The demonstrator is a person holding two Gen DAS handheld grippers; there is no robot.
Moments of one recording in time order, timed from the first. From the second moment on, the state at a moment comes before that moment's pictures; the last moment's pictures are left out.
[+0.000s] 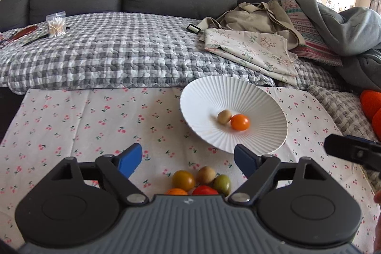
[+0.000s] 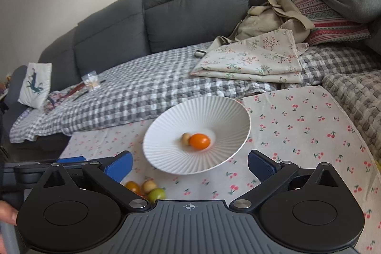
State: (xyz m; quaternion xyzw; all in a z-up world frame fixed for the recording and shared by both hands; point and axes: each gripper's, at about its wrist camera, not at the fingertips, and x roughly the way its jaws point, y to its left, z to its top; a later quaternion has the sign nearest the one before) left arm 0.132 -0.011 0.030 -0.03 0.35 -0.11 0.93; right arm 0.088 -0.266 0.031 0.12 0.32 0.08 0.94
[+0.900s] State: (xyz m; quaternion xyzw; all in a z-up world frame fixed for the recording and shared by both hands) left arm 0.106 0.009 0.004 0.01 0.37 -0.11 0.92; right arm 0.050 -0.257 0.023 0.12 0.34 0.09 0.93
